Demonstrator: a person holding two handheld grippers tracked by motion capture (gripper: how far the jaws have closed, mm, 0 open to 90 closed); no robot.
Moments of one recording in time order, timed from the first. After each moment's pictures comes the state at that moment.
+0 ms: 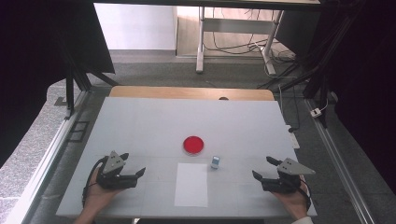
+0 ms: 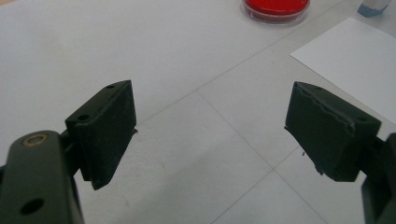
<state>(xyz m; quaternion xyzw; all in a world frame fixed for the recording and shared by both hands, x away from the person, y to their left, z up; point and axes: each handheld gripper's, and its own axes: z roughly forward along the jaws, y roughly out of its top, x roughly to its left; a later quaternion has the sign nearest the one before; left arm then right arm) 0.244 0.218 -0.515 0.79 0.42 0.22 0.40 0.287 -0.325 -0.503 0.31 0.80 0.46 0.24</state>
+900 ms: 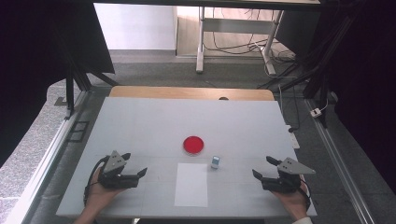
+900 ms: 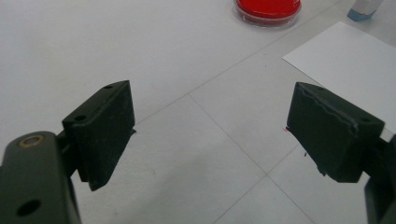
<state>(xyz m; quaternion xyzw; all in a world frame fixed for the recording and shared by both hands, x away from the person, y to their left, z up) 0.246 0.215 -0.517 0.79 0.41 0.21 0.41 0.287 -0.324 -0.502 0.32 0.79 0.46 0.24</state>
